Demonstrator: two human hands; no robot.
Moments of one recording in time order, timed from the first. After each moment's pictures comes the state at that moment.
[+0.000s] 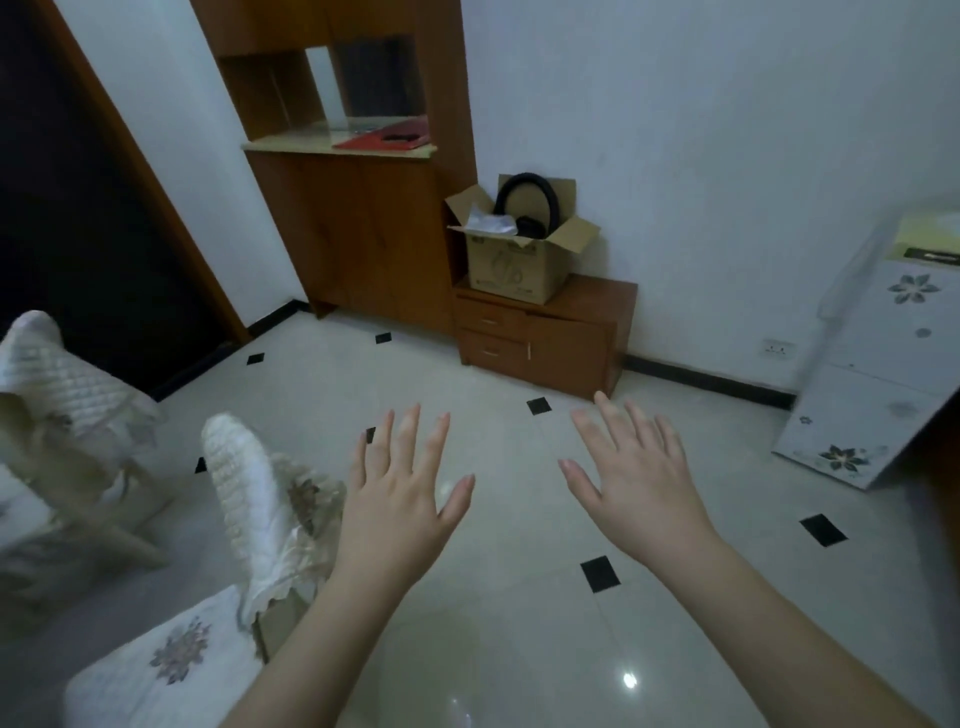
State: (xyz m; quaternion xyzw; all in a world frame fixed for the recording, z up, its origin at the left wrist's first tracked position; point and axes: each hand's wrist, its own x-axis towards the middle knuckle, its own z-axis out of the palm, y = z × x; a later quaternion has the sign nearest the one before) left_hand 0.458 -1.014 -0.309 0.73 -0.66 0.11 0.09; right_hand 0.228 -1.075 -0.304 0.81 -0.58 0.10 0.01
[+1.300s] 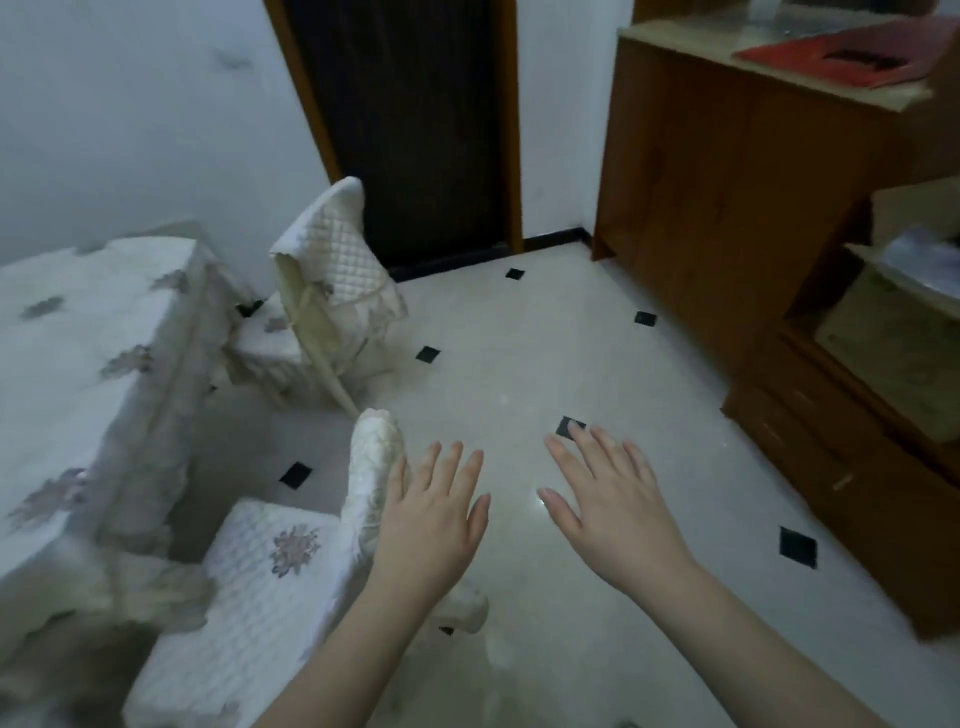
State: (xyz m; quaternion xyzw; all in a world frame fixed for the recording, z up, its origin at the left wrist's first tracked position) left_hand 0.693 -1.256 -0.394 0.92 -0.38 0.06 0.04; right_hand 0.584 -1.433 -0.374 0.98 -0.18 0.03 -0.08
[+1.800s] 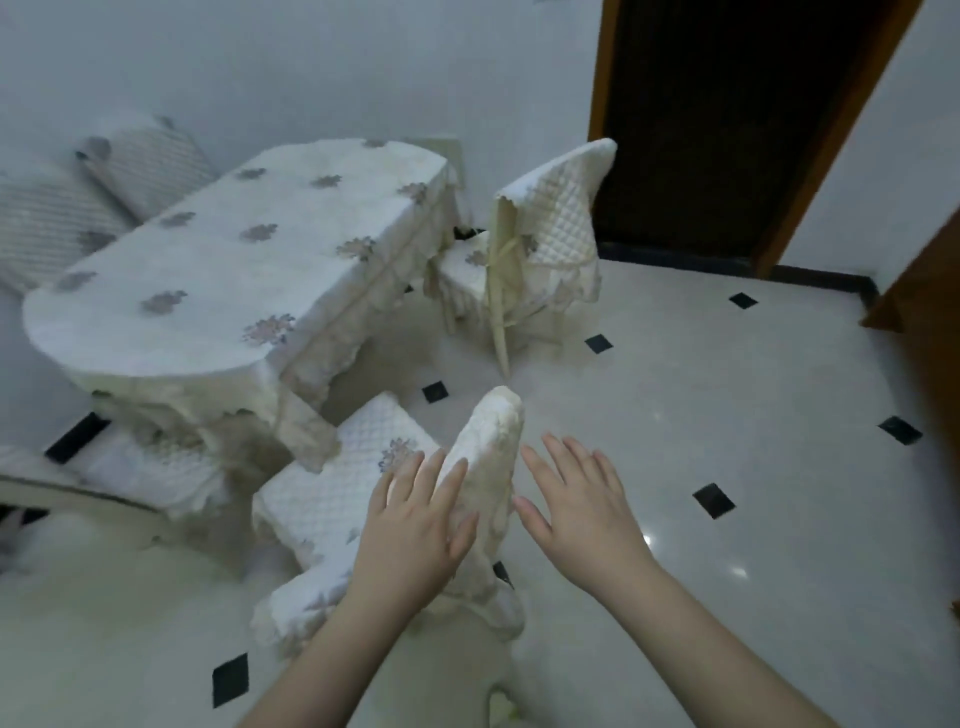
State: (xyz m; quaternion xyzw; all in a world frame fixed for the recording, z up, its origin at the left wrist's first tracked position) left_hand 0.695 -1.206 -0.418 0.99 -0.08 0.10 0.03; right_hand 0.717 -1.407 -0.403 0.98 0.14 0.00 -0.12
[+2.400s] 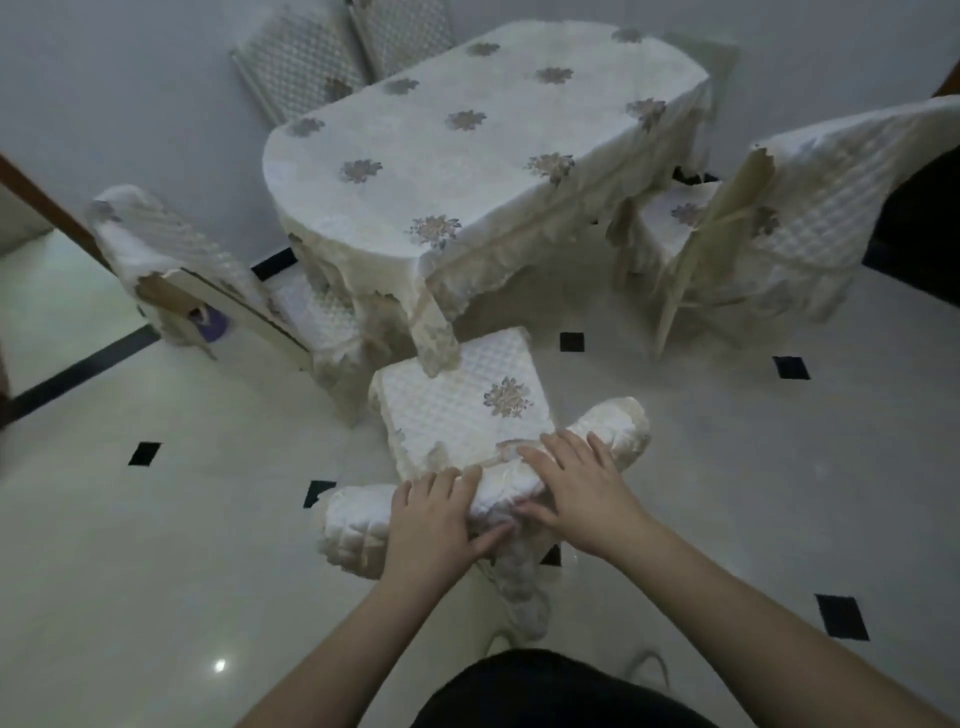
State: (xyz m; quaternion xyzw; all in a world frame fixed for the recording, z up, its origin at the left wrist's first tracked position) left_hand 0.698 -1.196 -0.485 0.98 0.20 0.05 0.03; right_hand 0.844 -1.346 -0.472 0.87 0.46 -0.16 -0.06
